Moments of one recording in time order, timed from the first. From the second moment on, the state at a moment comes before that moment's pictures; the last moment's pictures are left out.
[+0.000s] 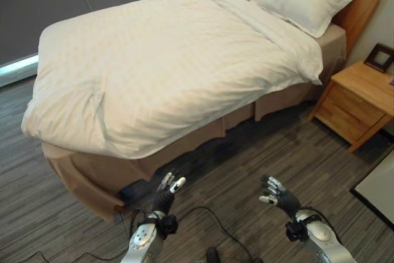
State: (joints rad) left arm 0.23 0.30 -0.18 0.21 -0.54 -0.14 -0.01; right arm 0.16 -0.38 0.32 0.21 0.36 -0.07 0.15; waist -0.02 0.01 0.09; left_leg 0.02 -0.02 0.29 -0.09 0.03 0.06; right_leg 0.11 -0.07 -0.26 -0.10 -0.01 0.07
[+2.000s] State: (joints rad) left arm 0.24 0.27 -0.19 0.28 -0.54 -0.12 -0.03; right arm 0.22 -0.32 0.24 0.33 0.67 -0.05 0.12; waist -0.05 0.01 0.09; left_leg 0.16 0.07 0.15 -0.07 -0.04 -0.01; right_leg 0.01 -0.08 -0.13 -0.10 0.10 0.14
